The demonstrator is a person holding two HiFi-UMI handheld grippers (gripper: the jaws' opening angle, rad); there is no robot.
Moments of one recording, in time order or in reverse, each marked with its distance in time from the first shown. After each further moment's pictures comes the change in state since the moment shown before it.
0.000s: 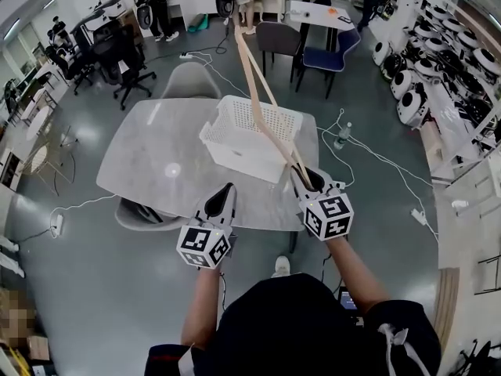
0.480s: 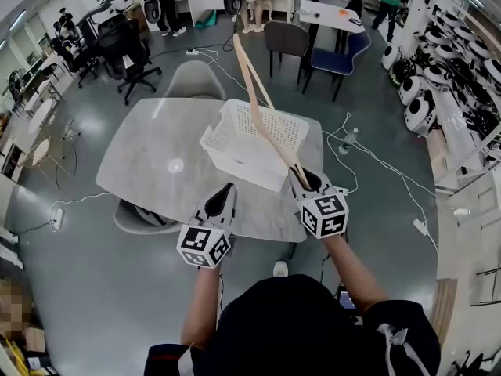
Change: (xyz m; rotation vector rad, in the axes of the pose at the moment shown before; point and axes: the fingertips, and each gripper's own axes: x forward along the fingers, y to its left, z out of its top) left arm 0.032 0.021 -0.001 -0.008 0.007 0.043; right arm 0.047 -0.023 -0.014 -0.008 0.063 0.035
